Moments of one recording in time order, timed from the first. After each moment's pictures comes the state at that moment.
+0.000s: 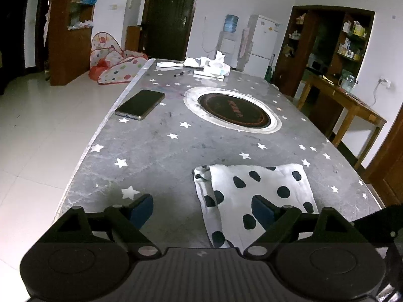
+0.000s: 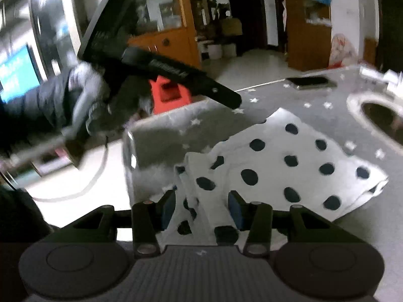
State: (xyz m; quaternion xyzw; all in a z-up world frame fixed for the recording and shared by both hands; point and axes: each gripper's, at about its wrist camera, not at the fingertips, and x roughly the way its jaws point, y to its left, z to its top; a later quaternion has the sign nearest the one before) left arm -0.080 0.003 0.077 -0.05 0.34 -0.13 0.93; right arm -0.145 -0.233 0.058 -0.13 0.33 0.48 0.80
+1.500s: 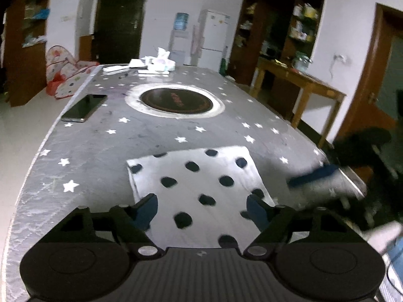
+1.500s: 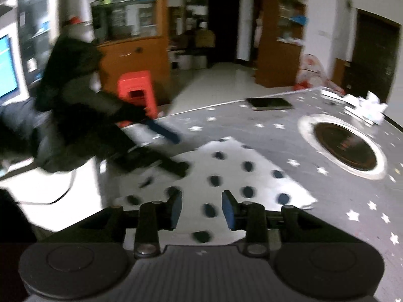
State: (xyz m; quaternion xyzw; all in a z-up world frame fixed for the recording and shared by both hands) left arm -0.118 -0.054 0.066 -0.01 0.33 -0.24 0.91; right arm -0.148 -0.273 0.103 -0.15 0.30 0.40 0.85
